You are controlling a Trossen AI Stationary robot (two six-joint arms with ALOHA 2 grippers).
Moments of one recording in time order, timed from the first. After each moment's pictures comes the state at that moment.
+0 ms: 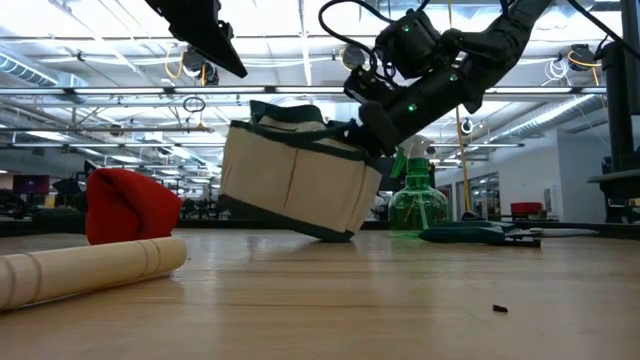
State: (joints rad) left arm 0.02 1.24 1.10 -0.65 -0.13 0.13; right arm -0.14 1.70 0.82 0.38 0.02 -0.09
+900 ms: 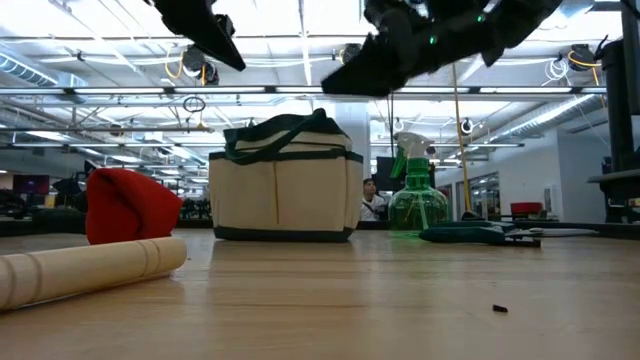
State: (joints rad) left arm -0.03 1.24 1.10 -0.65 -0.08 0.14; right arm -0.05 1.48 0.81 0.39 0.02 -0.12
